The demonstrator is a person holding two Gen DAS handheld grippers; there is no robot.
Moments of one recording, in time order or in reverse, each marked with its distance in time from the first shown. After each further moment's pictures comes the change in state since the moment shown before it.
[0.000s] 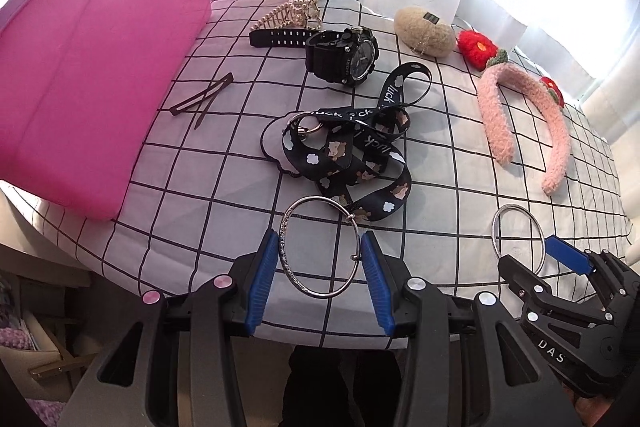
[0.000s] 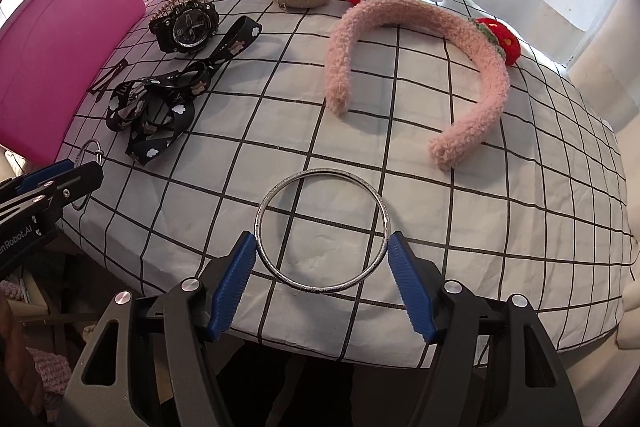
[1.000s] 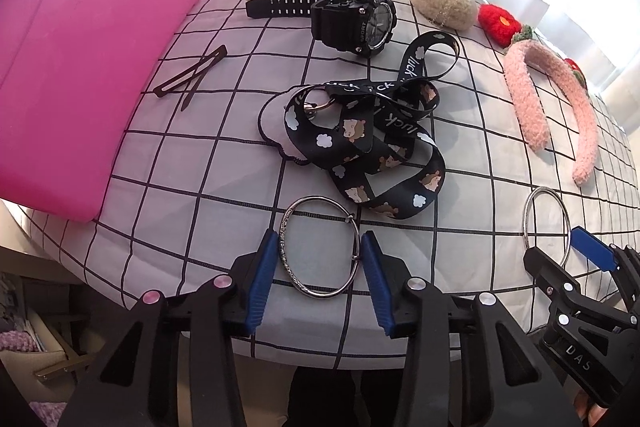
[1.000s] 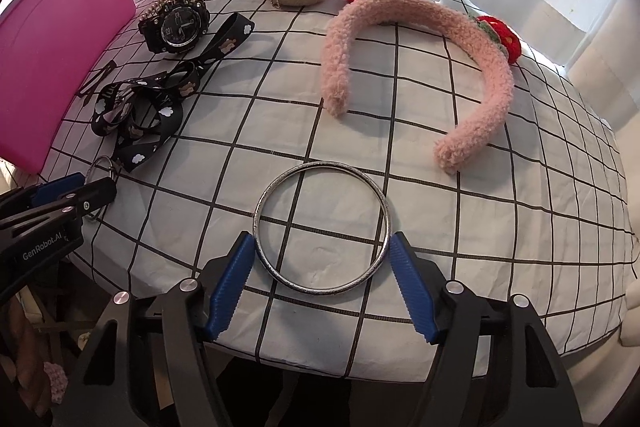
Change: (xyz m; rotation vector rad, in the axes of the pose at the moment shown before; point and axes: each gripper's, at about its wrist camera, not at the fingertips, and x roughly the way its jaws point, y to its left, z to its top) left arm 0.033 0.003 0.000 0.013 0.057 0.020; right arm 0.010 0.002 0.000 0.012 -0.022 -0.030
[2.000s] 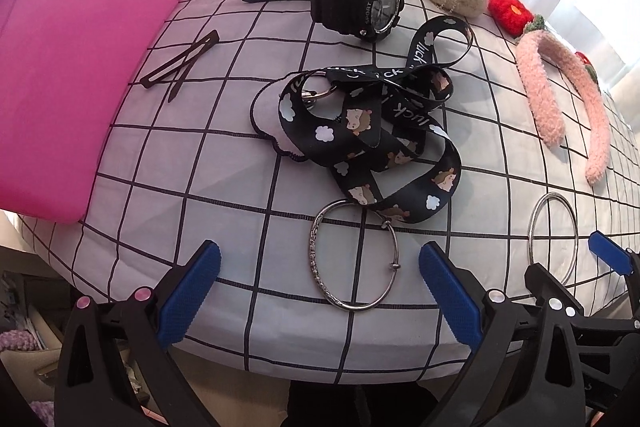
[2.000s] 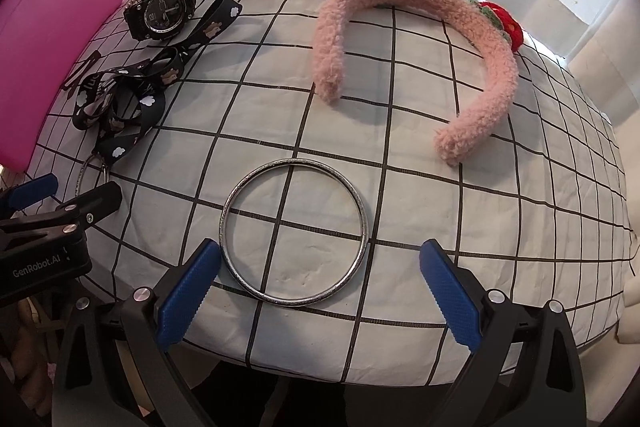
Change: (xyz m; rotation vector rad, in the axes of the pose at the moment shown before) left arm 0.016 -0.004 0.004 0.001 0.033 0.007; right arm 0.015 -0.001 0.007 0.004 0.046 -0.030
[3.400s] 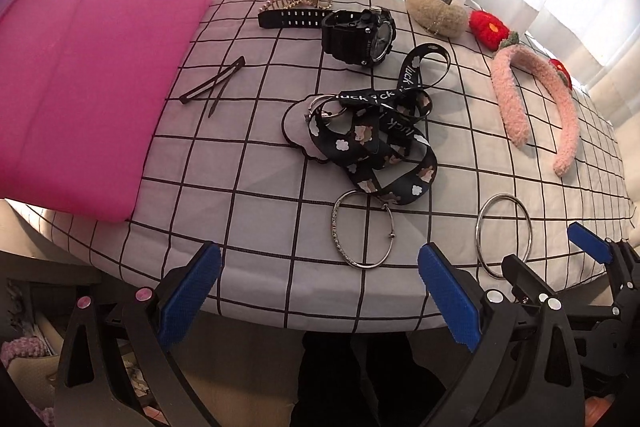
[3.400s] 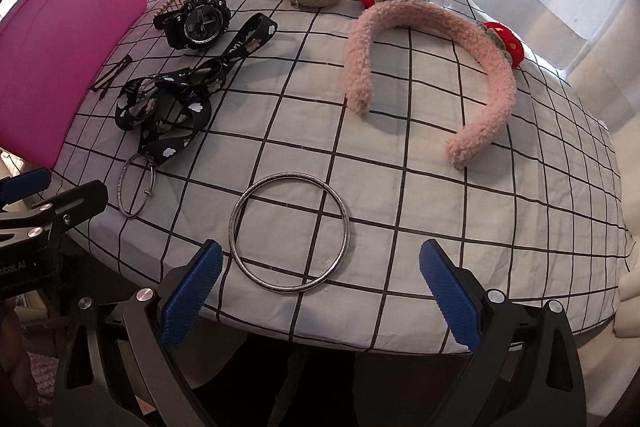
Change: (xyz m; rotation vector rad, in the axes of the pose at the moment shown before) left arm -0.045 0.014 0.000 0.024 0.007 -0.023; right arm -0.027 0.019 -0.005 -0.013 -0.012 0.028
